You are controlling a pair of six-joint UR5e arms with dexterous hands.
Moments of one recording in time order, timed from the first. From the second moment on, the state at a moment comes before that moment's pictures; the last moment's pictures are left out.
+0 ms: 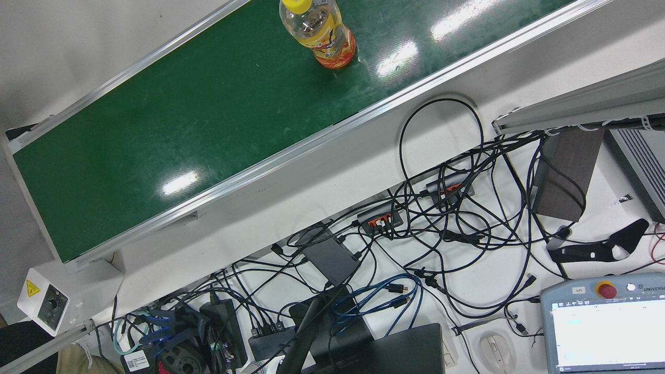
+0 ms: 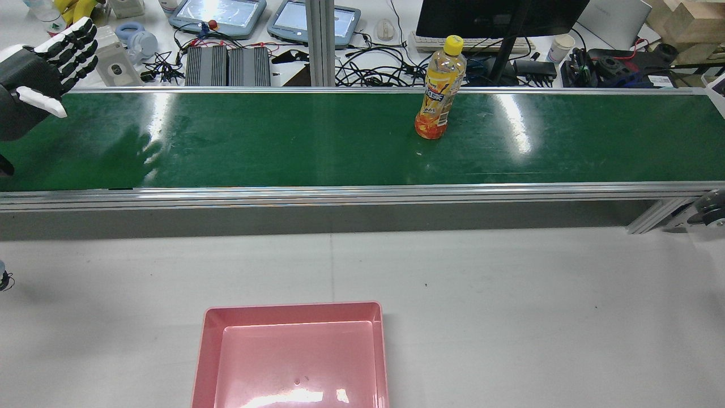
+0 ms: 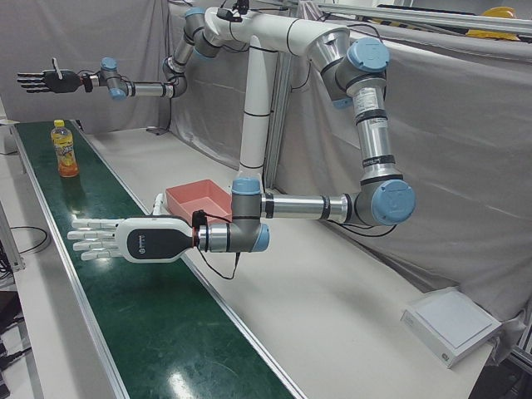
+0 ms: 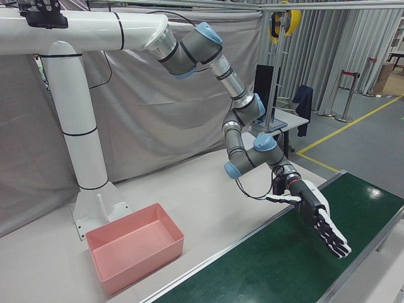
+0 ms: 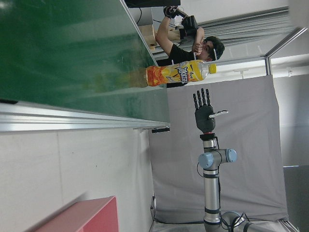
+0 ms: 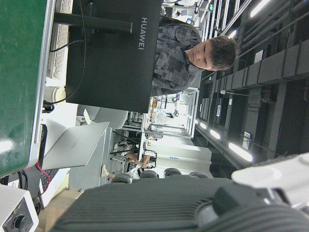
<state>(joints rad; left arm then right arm) -1.09 -1.84 -1.70 0.02 1.44 0.29 1.60 -1.57 1.64 -3.27 -1.58 -0.10</state>
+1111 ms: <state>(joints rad) -1.14 -1.83 -1.59 -0.07 1.44 0.29 1.60 -1.57 1.64 -3.27 -1.58 -0.10</state>
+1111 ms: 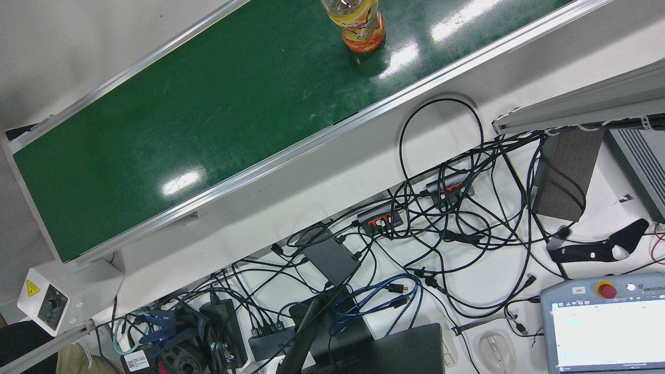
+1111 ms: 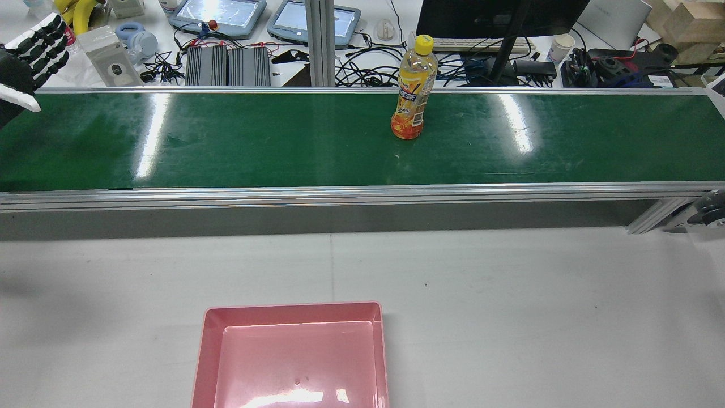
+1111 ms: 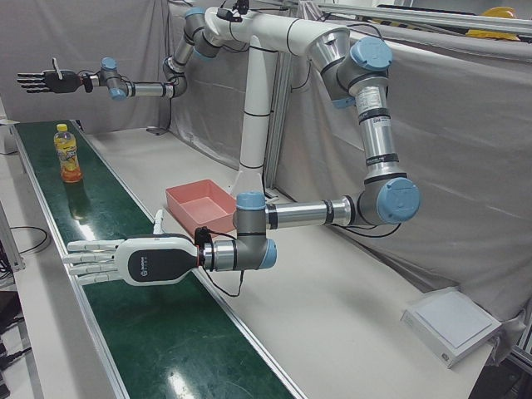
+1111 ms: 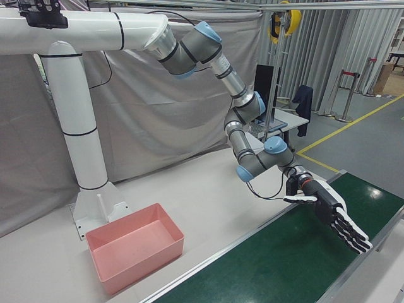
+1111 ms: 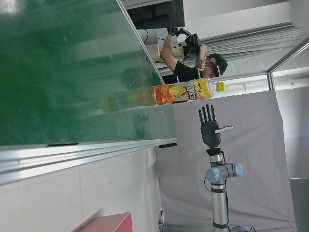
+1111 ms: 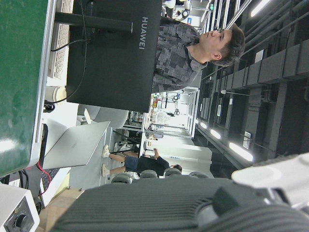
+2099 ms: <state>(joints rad) -1.15 -1.83 -1.59 -0.07 1.44 0.28 1.60 -1.57 1.64 -3.27 -1.58 -0.10</state>
